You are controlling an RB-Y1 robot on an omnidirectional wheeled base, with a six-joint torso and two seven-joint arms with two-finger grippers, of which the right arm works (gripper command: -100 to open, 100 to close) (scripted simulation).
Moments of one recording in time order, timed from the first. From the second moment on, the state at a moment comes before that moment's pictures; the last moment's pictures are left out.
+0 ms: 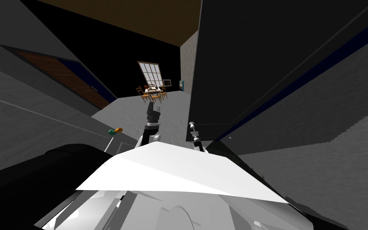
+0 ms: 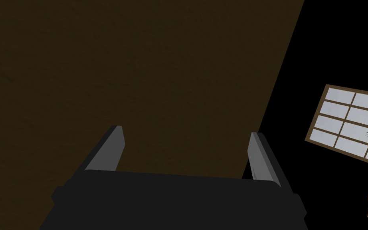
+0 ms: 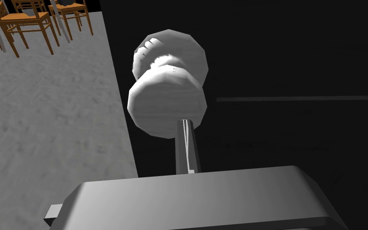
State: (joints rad) arm -0.17 -0.02 0.48 -0.61 -0.37 -0.84 -1.38
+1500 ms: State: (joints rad) arm -0.19 -0.04 0.46 -0.60 -0.38 -0.83 -1.38
